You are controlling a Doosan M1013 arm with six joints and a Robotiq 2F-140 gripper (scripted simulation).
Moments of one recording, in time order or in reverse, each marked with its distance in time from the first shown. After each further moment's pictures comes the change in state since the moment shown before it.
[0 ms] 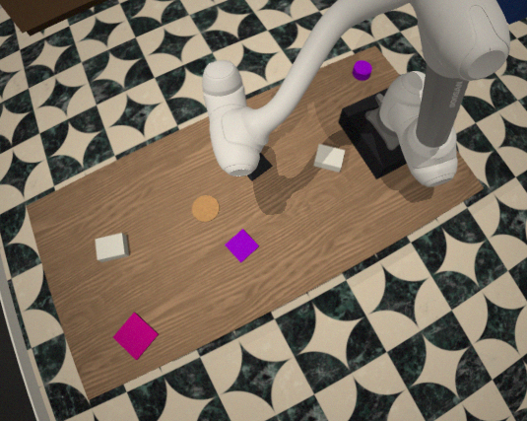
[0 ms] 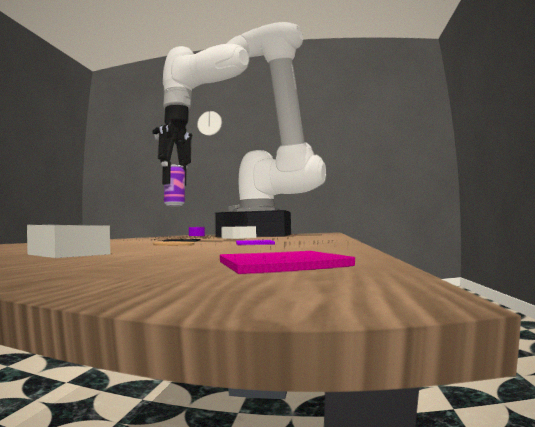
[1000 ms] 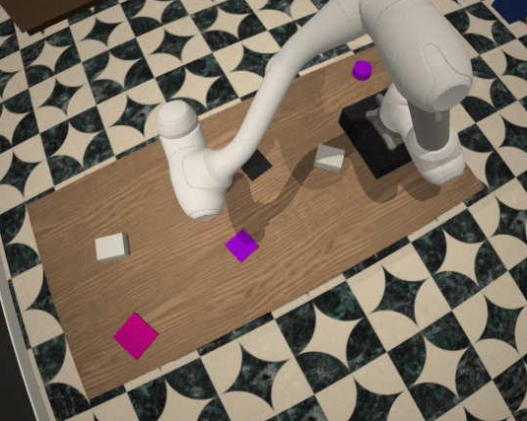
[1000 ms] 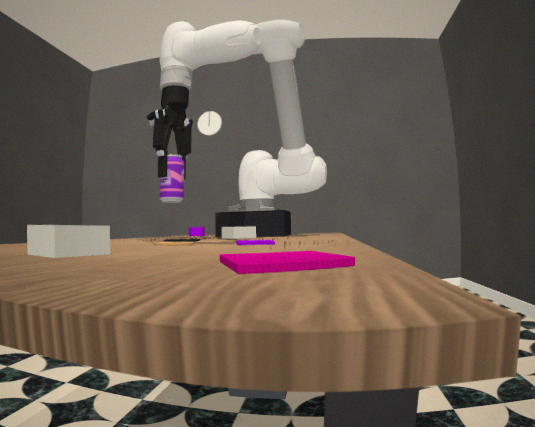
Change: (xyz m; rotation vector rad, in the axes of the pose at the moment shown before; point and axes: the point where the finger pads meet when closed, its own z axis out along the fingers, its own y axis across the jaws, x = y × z) arm -0.102 -0.118 0.000 0.000 0.000 0.000
